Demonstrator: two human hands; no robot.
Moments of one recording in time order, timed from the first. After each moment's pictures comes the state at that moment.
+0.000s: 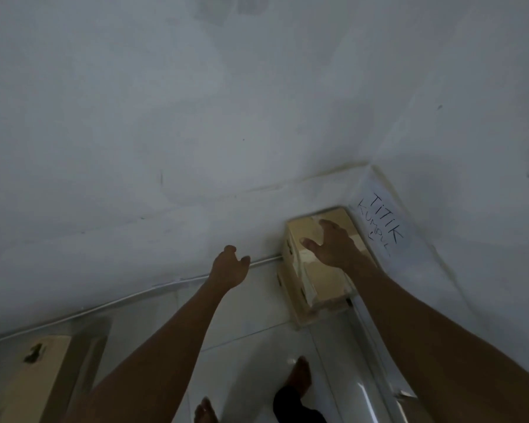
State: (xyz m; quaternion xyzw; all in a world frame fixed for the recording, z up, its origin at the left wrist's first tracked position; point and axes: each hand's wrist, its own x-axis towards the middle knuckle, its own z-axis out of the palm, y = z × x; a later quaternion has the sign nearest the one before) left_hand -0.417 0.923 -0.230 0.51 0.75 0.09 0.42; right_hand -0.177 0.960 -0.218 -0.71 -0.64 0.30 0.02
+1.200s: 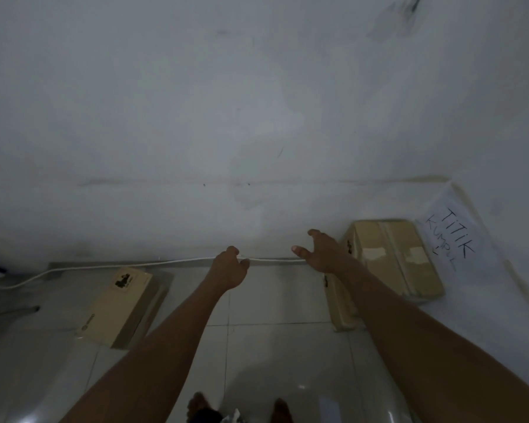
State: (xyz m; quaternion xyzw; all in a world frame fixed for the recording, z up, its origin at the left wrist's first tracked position) left_hand -0.605 0.743 -0.196 0.49 0.79 0.13 0.35; right_hand -0.384 0.831 -0.184 -0.58 -0.74 0.33 -0.03
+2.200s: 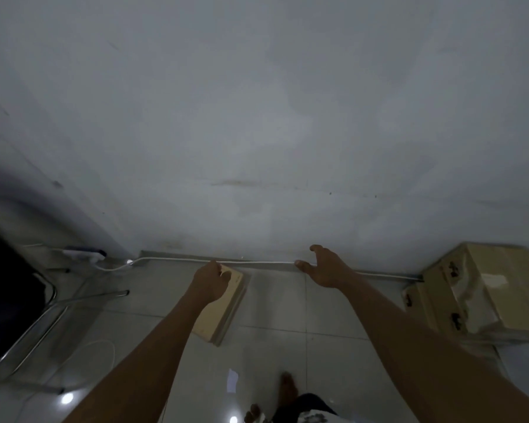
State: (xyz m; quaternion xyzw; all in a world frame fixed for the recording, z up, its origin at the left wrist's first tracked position) left_hand -0.981 0.606 -0.206 0.39 0.85 0.12 0.34; right_hand -0.733 0.736 -0.204 -0.54 -0.77 0.35 -0.05
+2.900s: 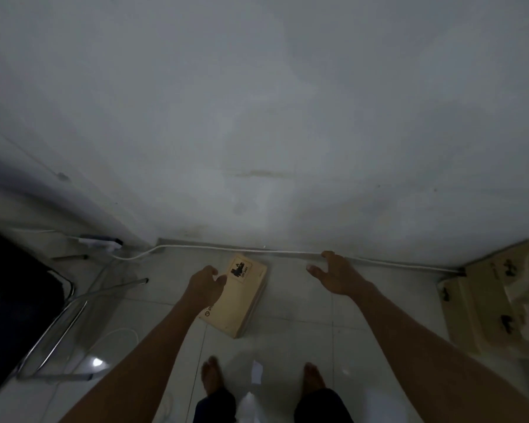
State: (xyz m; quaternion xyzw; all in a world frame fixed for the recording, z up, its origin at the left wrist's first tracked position) left_hand -1.091 0.621 -0.279 0.34 0.86 0.09 0.37; right_hand -0.816 0.766 -0.284 -0.55 -0.73 0.39 -0.09
